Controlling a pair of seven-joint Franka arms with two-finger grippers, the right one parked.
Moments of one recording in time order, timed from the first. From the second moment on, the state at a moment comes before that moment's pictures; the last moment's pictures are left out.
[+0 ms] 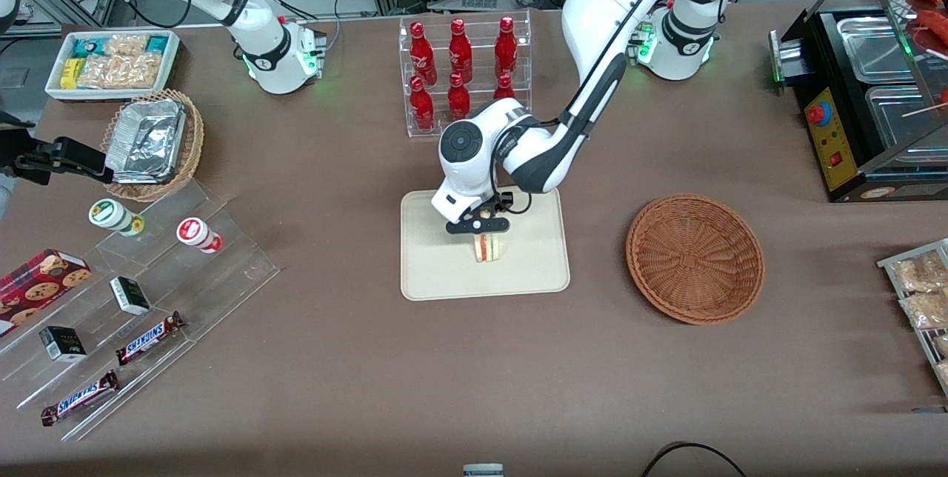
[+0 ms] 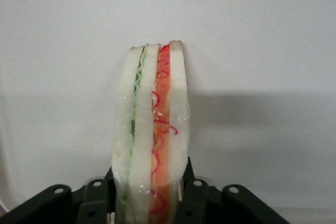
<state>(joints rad) -0.76 0.73 -0.11 -1.51 0.11 2.16 -0.94</state>
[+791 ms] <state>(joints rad) -0.68 0.44 -0.06 -1.45 0.11 1.86 -1.03</state>
